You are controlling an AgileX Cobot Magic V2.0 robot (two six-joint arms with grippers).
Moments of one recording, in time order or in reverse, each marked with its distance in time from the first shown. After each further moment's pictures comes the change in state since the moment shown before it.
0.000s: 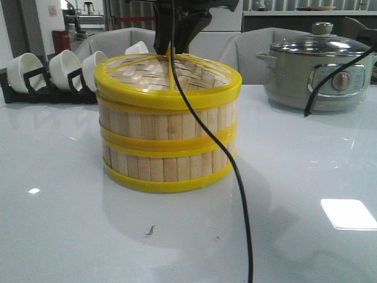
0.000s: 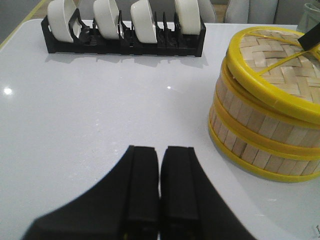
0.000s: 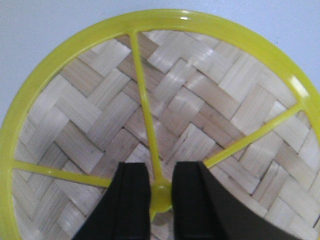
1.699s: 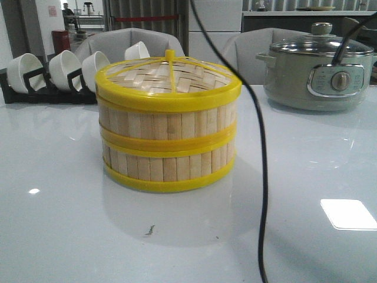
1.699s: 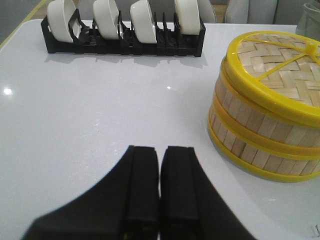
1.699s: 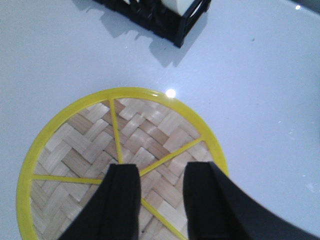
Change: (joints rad) left arm 0.000 0.000 0.000 0.000 0.000 0.000; right arm -0.005 -0.223 0.047 -0.153 -0.044 0.000
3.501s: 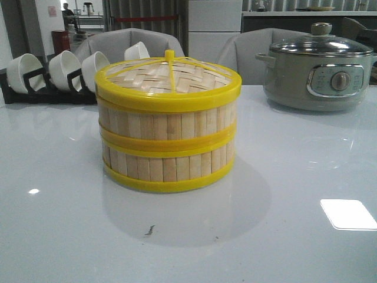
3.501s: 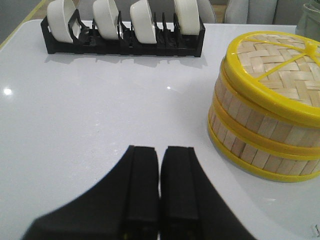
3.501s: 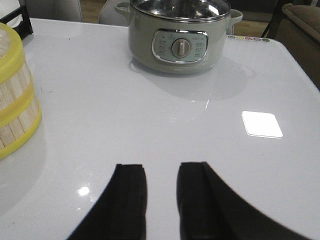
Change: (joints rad) left arm 0.000 0.000 0.000 0.000 0.000 0.000; right arm -0.529 -1.565 1.852 -0.025 -0.733 0.000
